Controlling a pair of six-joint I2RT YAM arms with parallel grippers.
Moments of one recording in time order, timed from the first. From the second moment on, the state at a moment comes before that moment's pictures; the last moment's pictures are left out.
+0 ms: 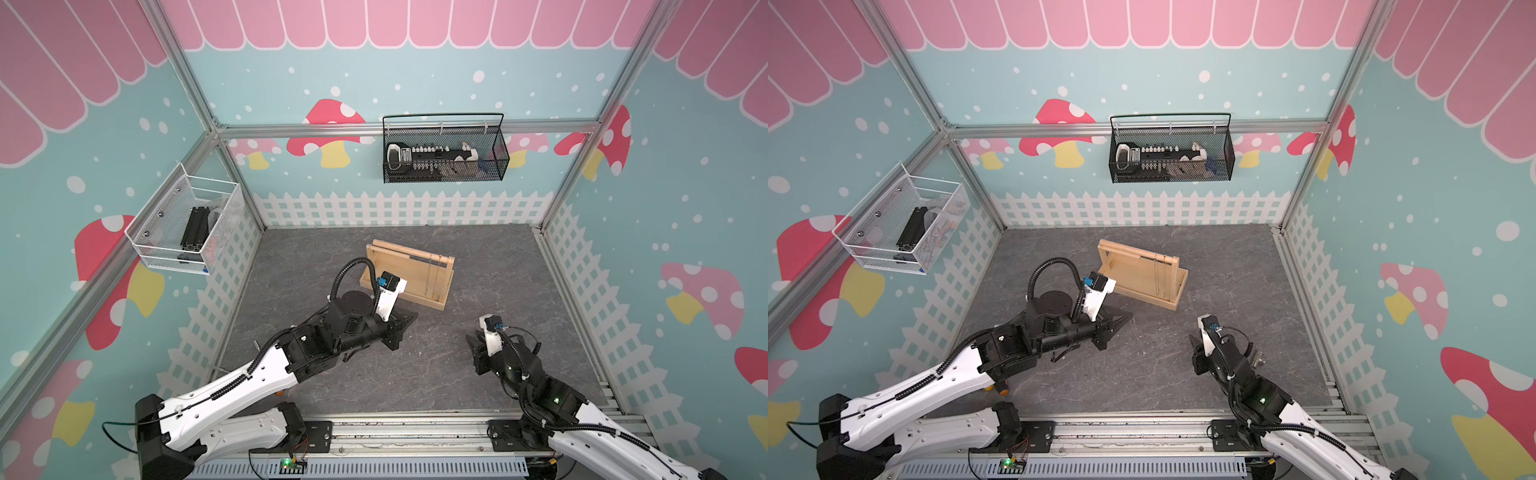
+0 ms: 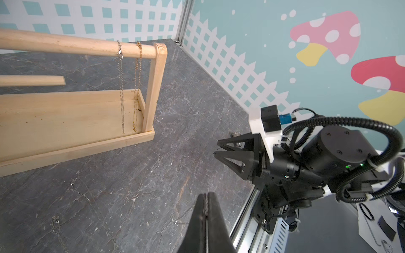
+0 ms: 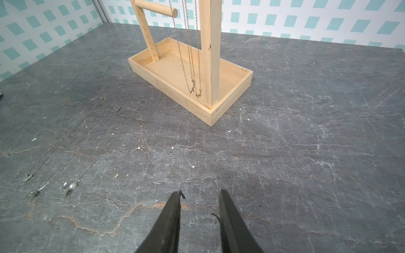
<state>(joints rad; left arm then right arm) -0.96 1.02 0.94 -0.29 0.08 -0.40 0.79 0.44 0.25 -0.25 0.31 0.23</state>
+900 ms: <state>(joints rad) -1.12 0.93 0.70 -0.17 0.06 -0.53 0.79 0.44 0.25 -0.25 0.31 0.23</state>
